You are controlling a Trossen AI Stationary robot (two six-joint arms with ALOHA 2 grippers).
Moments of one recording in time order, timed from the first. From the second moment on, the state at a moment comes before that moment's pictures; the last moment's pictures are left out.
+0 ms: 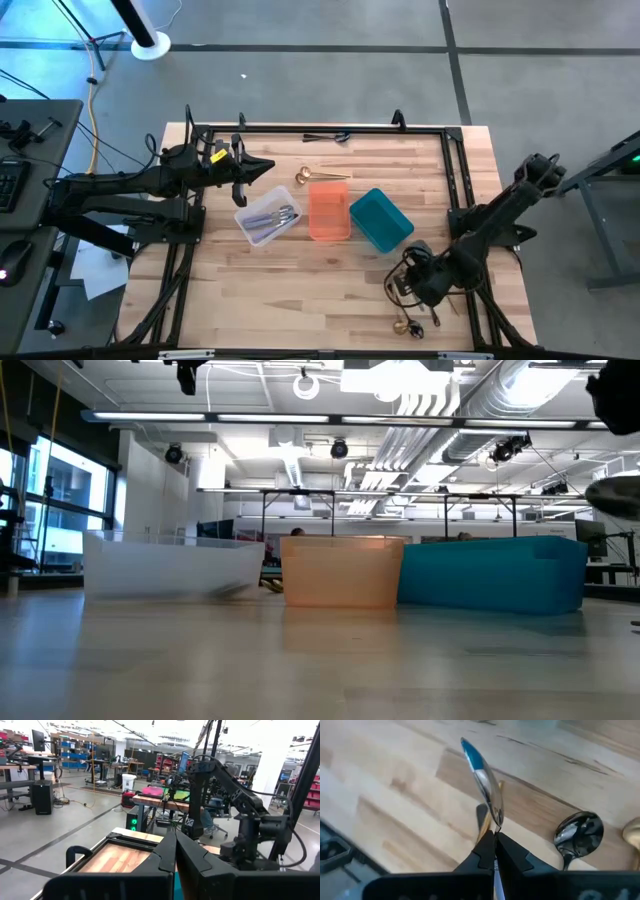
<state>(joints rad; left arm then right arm) 0.15 0.76 0.63 0.24 -0.04 -0.13 0.79 1.37 0.85 -0.72 0.24 1.89</state>
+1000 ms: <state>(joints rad) 0.15 0.76 0.63 0.24 -0.04 -0.23 0.36 1.33 0.85 0.01 0.37 0.69</state>
